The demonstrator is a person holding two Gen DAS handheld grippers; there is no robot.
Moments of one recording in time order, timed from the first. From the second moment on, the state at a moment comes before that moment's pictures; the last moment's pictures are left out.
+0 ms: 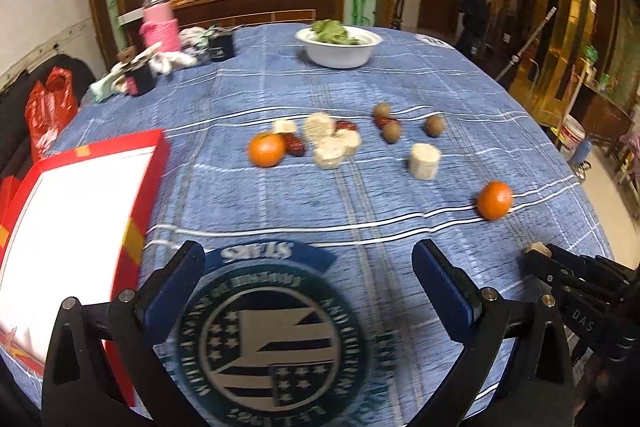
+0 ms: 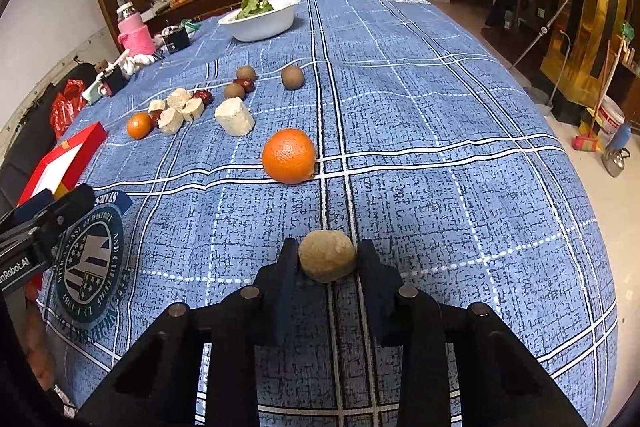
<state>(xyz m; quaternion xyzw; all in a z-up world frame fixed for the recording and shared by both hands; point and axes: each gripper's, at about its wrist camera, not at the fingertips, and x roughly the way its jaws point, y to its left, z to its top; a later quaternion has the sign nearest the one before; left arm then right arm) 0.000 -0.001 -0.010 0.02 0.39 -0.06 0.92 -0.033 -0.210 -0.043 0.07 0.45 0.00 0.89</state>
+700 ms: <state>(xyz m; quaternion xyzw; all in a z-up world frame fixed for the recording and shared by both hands) 0.043 -0.154 -0.038 0.07 0.44 -0.16 0.88 -0.072 -0.288 -0.007 0.12 0.39 -0.04 0.91</state>
